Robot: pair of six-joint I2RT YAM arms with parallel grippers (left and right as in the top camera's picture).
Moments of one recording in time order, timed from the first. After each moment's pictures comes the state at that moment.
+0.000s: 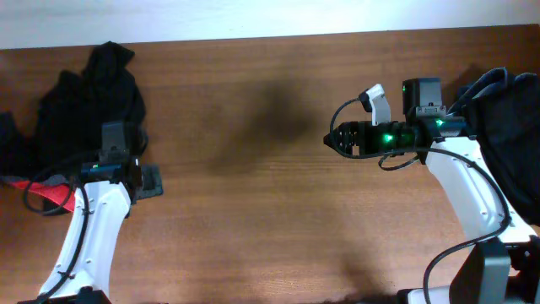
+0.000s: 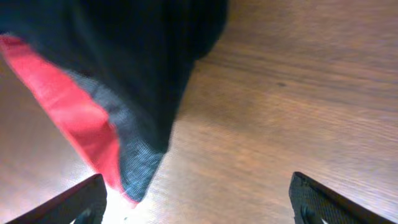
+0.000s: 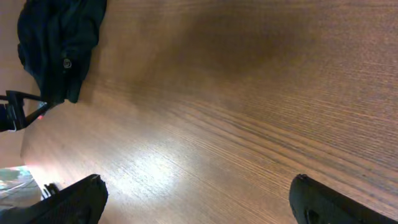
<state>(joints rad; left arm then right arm) 0.08 1.44 0.99 -0.82 -0.34 -0.09 -0.01 1.56 1.17 -0.72 -0.71 -0.01</state>
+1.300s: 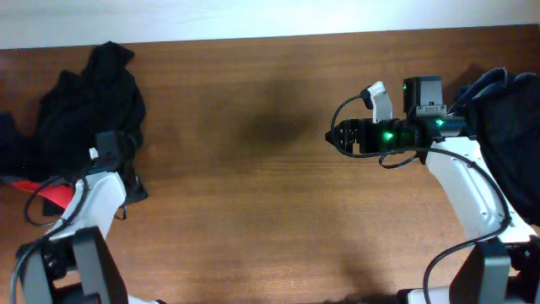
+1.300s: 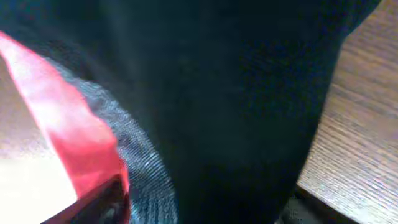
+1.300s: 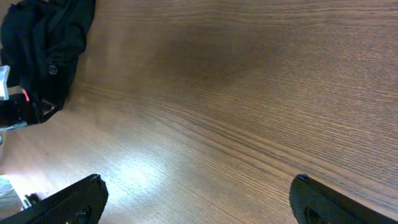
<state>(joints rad) 0.19 1.66 0.91 -0.58 -0.45 -0.19 -0.01 1.56 1.17 -0.68 -0.66 -0.01</state>
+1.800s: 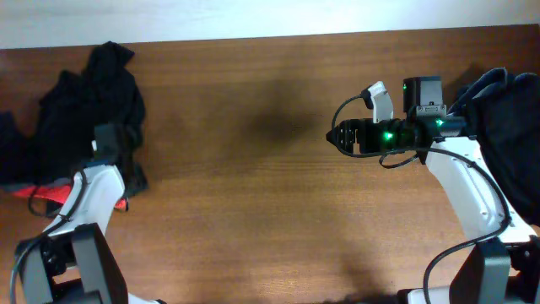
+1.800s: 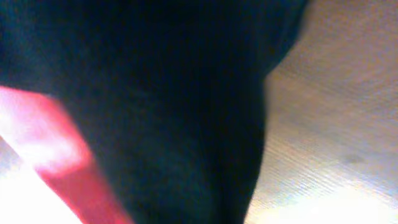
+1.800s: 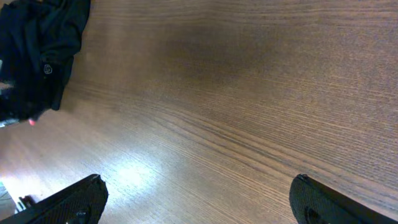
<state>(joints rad) 0.18 1.68 0.98 -0.61 -0.33 -0.18 -0.01 1.56 1.17 -0.68 -0.64 -0.01</state>
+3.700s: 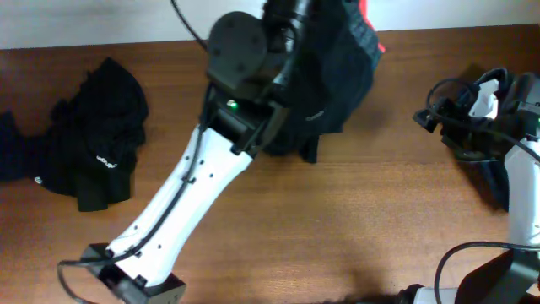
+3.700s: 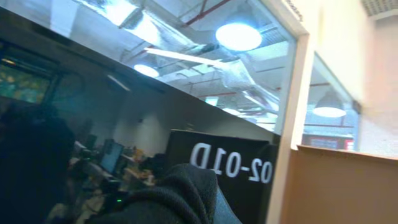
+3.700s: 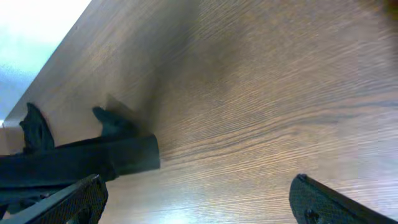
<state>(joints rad) -0.72 1.84 2.11 0.39 -0.18 -0.18 -0.46 1.54 1.34 -0.95 -0.56 0.18</state>
